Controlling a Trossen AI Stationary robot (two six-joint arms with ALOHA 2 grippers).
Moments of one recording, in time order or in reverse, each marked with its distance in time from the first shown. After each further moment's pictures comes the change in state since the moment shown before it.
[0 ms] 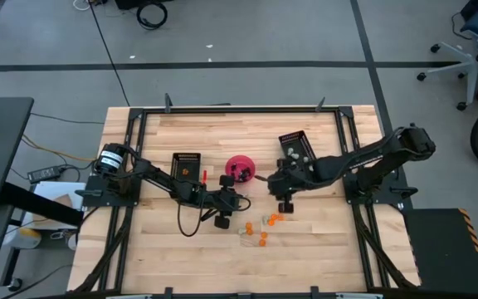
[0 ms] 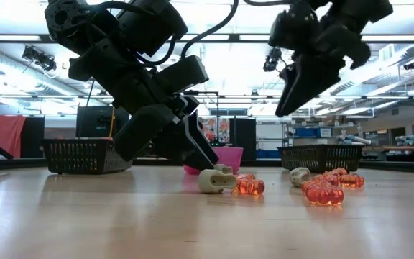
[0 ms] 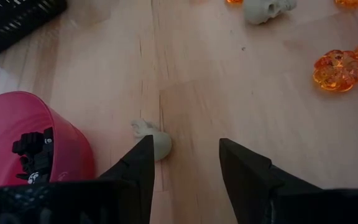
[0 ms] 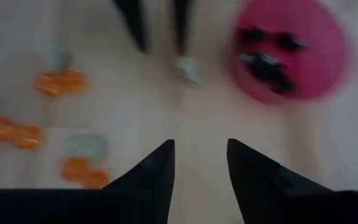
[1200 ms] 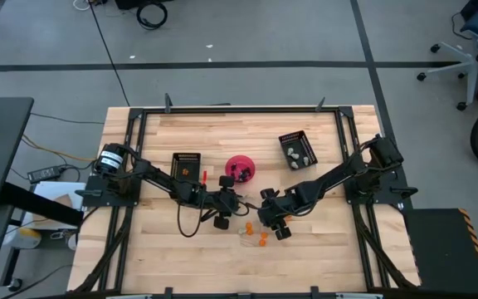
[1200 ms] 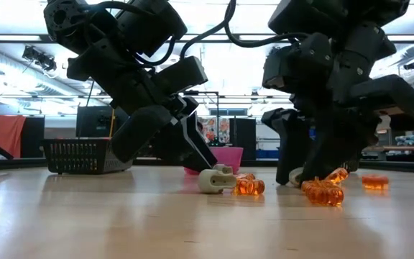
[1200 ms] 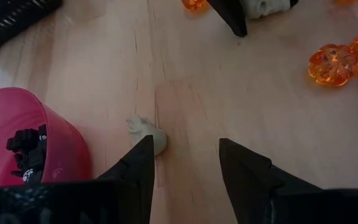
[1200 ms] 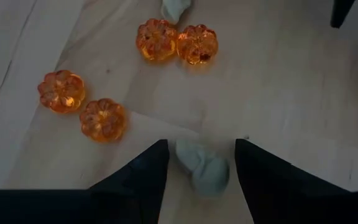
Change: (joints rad) left arm -0.001 0.000 0.000 -0.013 0.000 -0.007; right arm 0.129 0.363 0.002 0.278 -0.168 -0.123
